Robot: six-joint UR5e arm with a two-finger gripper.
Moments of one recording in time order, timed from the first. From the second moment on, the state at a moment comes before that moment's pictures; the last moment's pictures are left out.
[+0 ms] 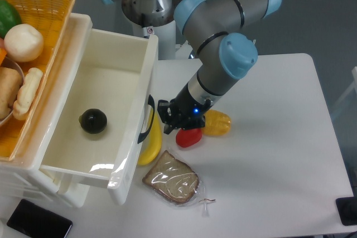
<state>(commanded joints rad) 2.53 -1.85 -1.57 -1.47 1.08 0.71</state>
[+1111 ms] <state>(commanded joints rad) 2.47 -1.82 -1.56 -1.56 1.08 0.72</state>
